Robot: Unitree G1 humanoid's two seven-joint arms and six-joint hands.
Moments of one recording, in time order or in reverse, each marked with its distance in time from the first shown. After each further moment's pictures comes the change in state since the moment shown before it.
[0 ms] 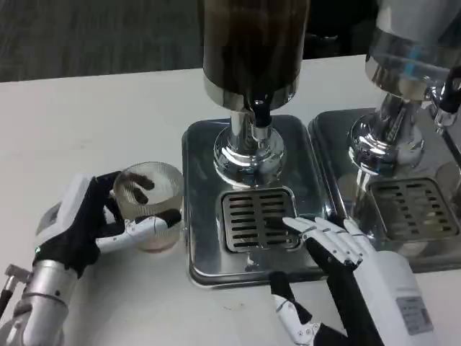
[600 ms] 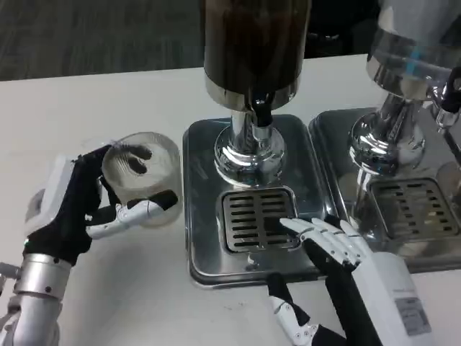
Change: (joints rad) left arm 0.058 0.018 0.056 -0.151 -0.008 -0.136 0.062; right arm 0.000 -0.005 0.011 0.001 0.018 -0.007 0.000
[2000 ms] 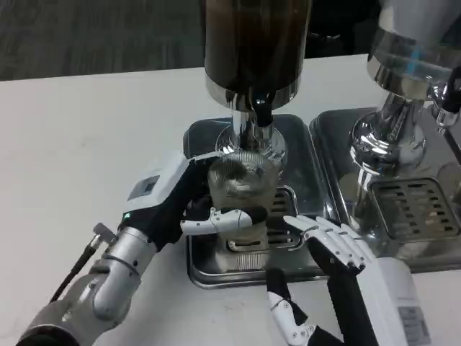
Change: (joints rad) left arm -0.188 -0.147 -0.202 0.081 0.130 0.200 -0.122; right arm 0.056 0.079 0.038 -0.019 -0.040 0.000 -0.067
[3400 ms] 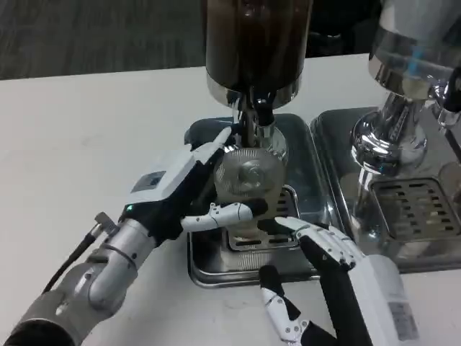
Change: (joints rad) left arm 0.013 0.045 -0.025 -0.122 -0.012 0.074 -0.104; right arm -0.051 0.001 0.020 0.057 0.054 0.000 0.000
